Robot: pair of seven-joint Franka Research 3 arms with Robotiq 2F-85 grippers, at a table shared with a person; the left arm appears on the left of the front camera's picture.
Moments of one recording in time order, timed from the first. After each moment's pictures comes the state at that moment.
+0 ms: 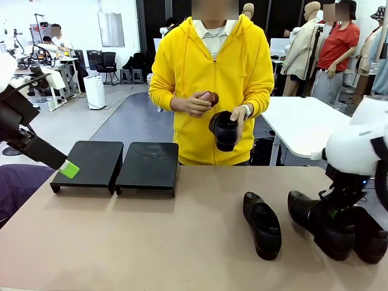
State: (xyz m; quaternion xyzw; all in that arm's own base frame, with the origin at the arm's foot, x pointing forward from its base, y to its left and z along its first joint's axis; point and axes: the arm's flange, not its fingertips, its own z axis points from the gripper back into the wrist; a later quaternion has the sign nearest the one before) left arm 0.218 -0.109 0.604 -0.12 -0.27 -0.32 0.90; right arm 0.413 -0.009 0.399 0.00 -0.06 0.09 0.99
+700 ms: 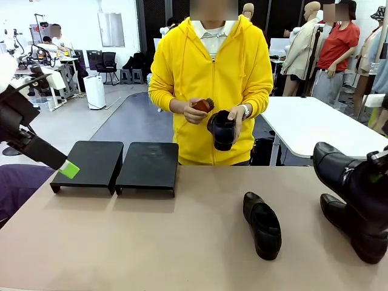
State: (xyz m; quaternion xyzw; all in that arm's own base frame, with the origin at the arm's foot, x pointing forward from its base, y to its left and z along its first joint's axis) left arm 0.218 -0.109 0.604 -0.12 -0.27 -0.32 0.90; right arm 0.305 -0.023 0.537 0.00 -0.19 0.06 0.98
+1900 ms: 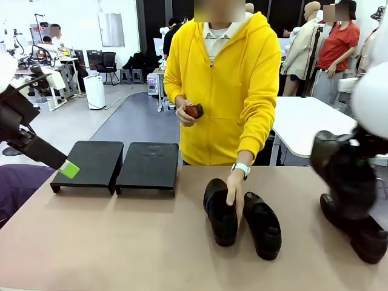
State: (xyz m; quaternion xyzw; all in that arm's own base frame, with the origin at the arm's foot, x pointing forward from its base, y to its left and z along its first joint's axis) left arm 0.218 -0.109 0.604 -0.11 -0.27 -0.32 0.90; right arm 0.305 0.024 0.578 -0.10 -0.18 -0.09 0.98
